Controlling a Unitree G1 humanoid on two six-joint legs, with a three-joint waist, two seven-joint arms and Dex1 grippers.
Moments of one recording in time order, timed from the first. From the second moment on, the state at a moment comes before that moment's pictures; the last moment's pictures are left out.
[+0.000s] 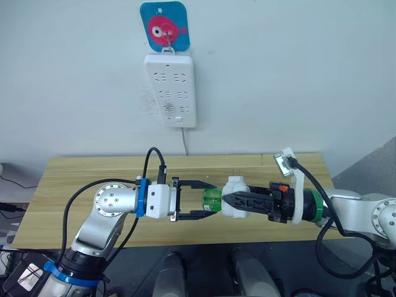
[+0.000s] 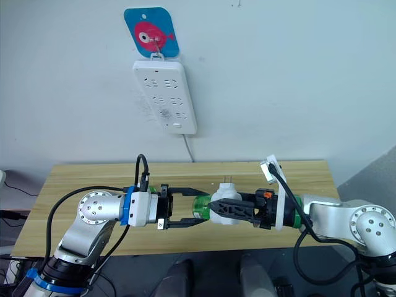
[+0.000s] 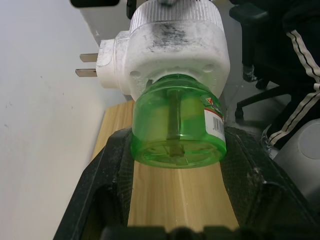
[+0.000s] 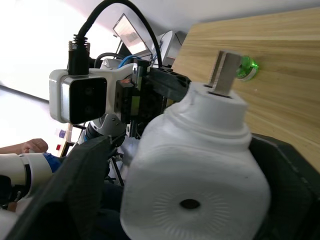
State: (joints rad) left arm -0.21 0.62 -0.16 -0.27 -0.31 -0.19 -1.19; right arm -0.28 -0.84 0.09 -0.50 1.94 0.97 -0.02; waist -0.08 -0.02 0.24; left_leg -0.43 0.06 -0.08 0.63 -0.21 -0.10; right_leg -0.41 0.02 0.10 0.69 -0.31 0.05
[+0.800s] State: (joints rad) left arm -0.23 0.61 -0.17 -0.26 -0.31 -0.18 -1.21; right arm -0.18 -0.87 0.05 -0.52 1.91 0.97 0.13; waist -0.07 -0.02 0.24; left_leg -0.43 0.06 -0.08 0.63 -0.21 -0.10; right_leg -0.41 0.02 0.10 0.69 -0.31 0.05
